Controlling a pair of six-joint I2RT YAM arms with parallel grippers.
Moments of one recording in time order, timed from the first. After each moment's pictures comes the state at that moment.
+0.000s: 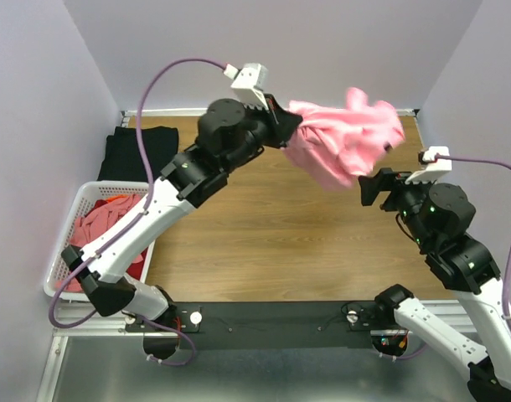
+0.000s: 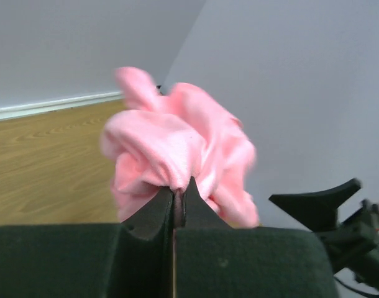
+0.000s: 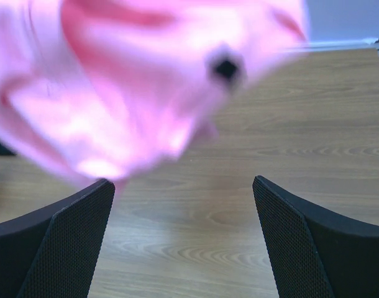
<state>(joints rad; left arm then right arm) -0.83 1.43 1.72 -0.28 -0.11 -0.50 0.50 0.66 1.05 -0.57 0.33 0.25</state>
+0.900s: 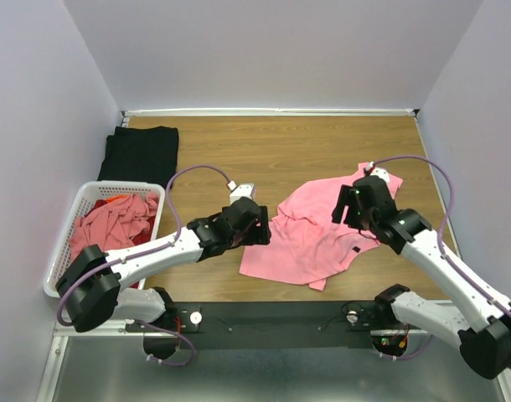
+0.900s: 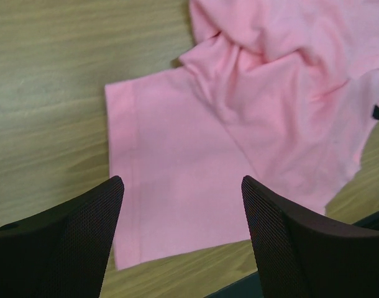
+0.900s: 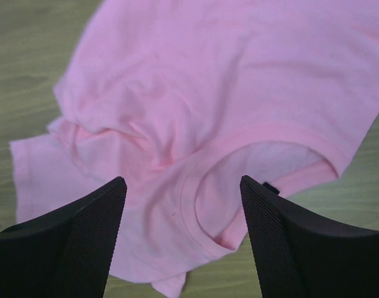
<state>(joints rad) -0.93 1.27 0.77 -0.28 -0.23 -0.77 0.50 0.95 0.83 -0.66 0.29 0.59</state>
